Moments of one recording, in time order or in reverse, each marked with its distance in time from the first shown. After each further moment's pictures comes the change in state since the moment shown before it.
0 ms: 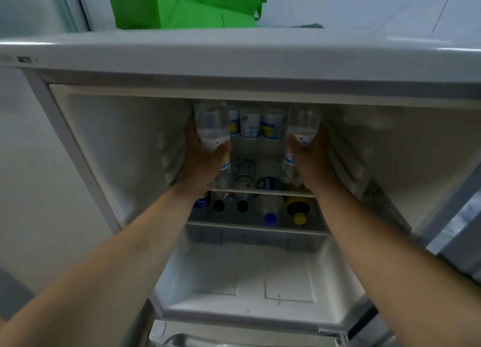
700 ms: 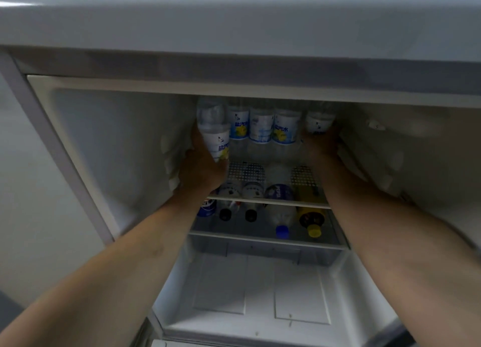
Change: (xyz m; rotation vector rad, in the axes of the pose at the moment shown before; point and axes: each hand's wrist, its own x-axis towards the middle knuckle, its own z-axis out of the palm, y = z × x) left_hand 0.033 -0.051 -0.013 0.676 -0.026 -0.016; right_hand 0.099 0.061 0.023 -0.288 0.192 0.219
